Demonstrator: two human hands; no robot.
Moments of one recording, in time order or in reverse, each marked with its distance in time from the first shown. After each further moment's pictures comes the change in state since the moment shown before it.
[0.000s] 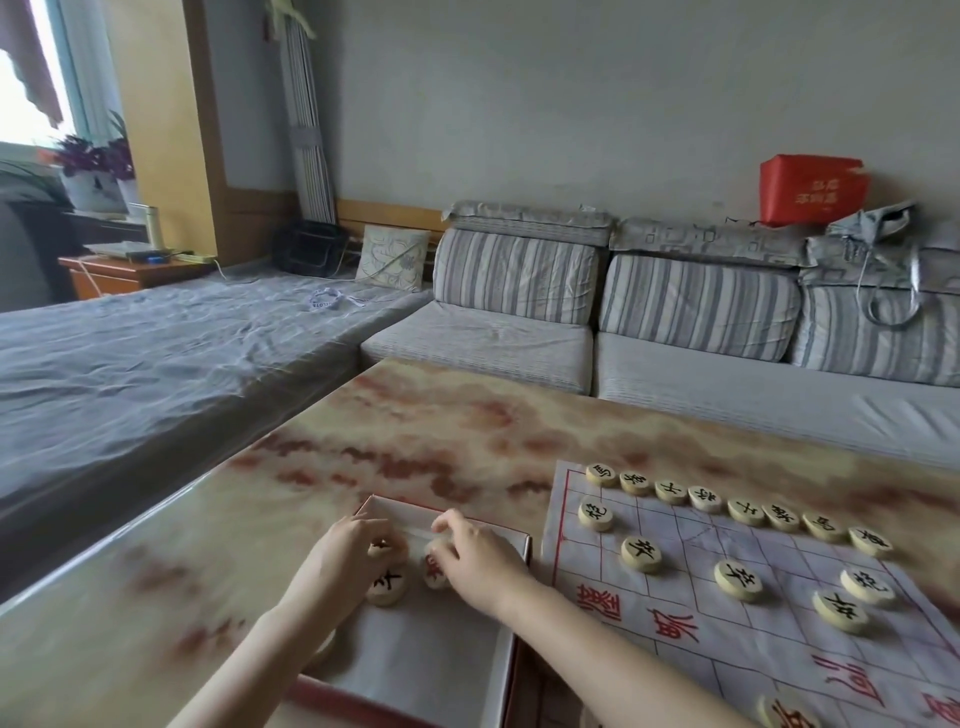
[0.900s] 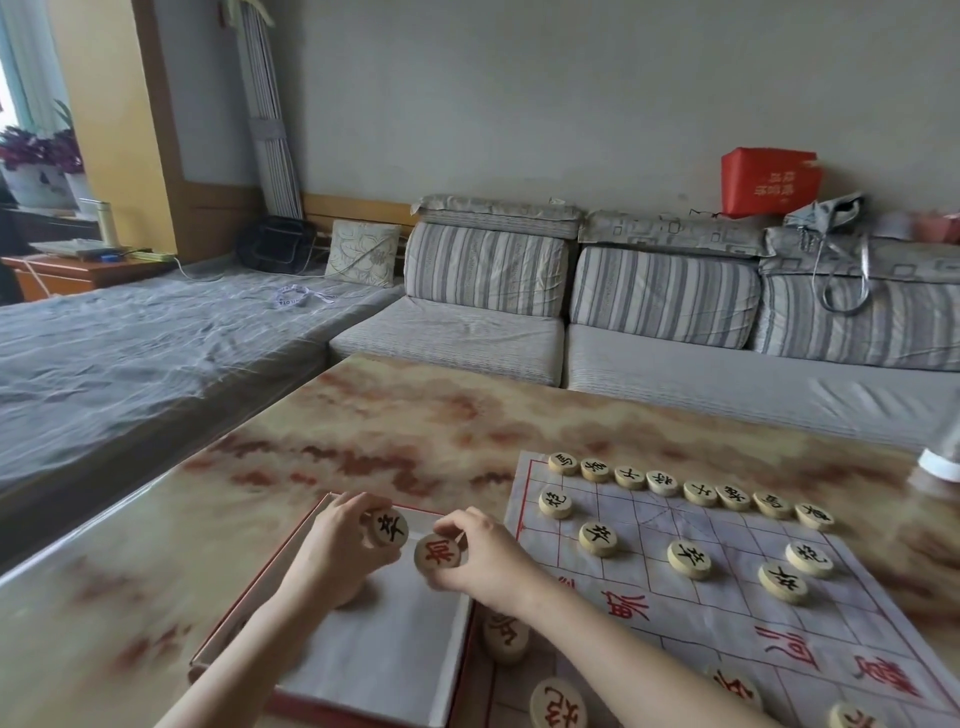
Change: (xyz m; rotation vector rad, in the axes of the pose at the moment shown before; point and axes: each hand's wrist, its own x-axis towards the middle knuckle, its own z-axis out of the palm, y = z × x) left_hand 0.012 0.029 0.021 -0.097 0.084 -0.050; right_hand -0.030 0.031 -0.033 0.216 -0.009 0.014
